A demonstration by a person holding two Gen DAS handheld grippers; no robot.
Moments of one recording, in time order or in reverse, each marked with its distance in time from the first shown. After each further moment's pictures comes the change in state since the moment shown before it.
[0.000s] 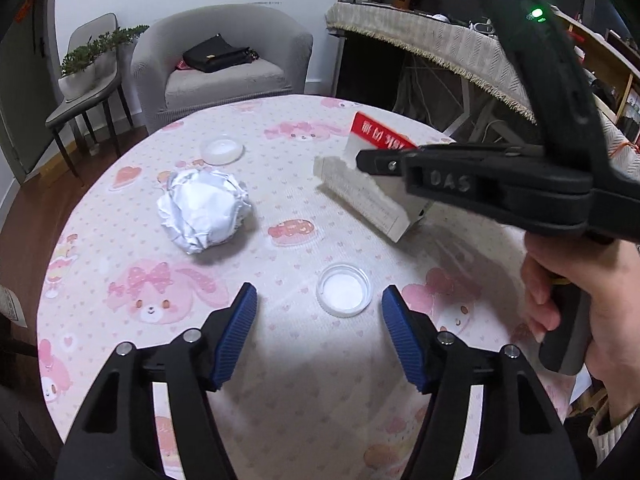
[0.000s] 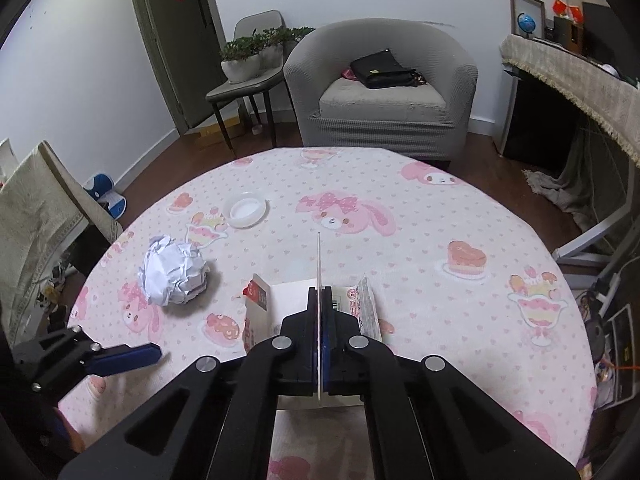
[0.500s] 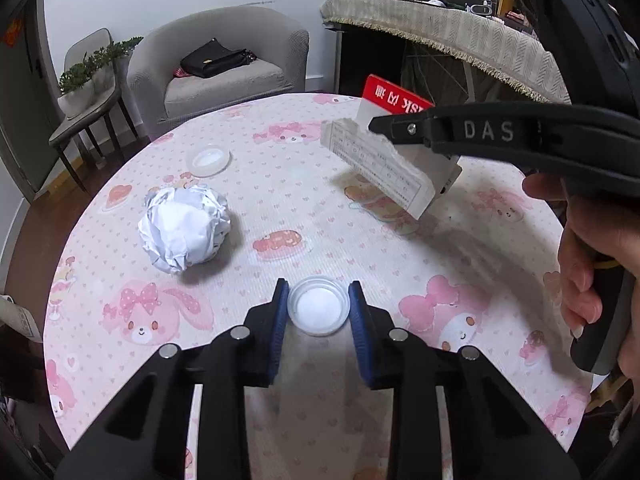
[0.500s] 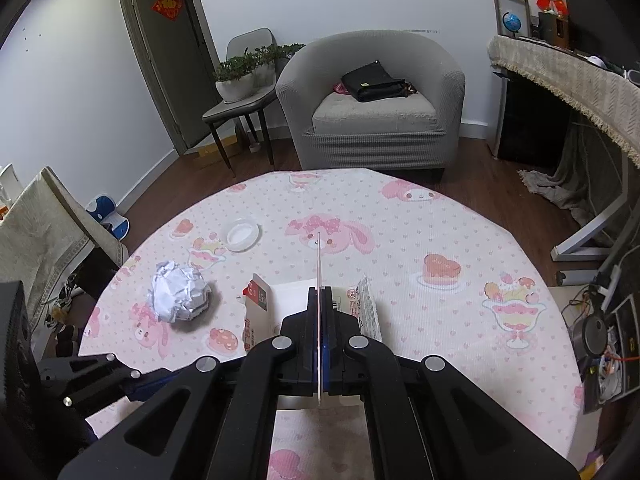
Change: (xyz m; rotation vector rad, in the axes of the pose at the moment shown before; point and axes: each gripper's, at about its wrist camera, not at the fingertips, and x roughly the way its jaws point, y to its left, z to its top) left arm 0.009 -0.011 0.005 0.060 0.014 0.058; right arm -0.020 -0.011 0.005 0.045 -0.049 0.014
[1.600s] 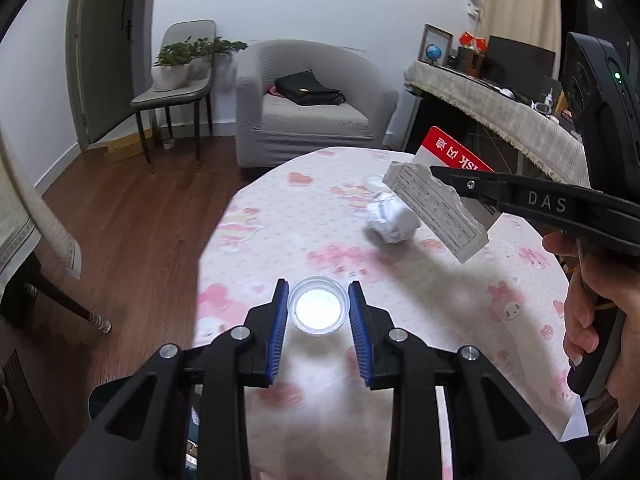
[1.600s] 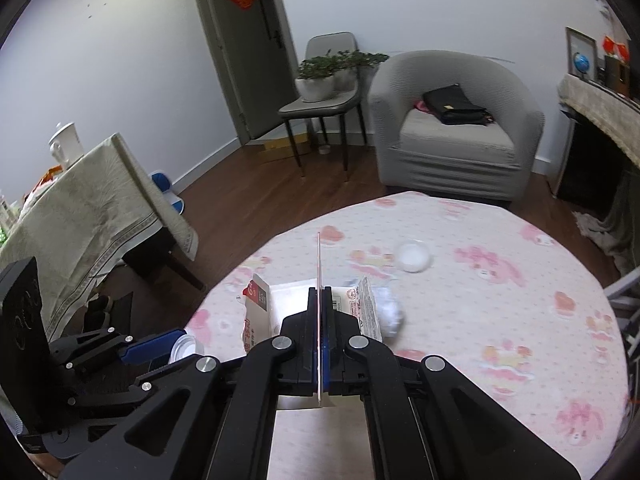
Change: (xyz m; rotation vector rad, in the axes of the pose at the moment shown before) left arm -0.104 0.111 -0.064 -0.282 -0.185 0.103; right arm -0.006 0.143 0.003 -0.159 -0.011 0.162
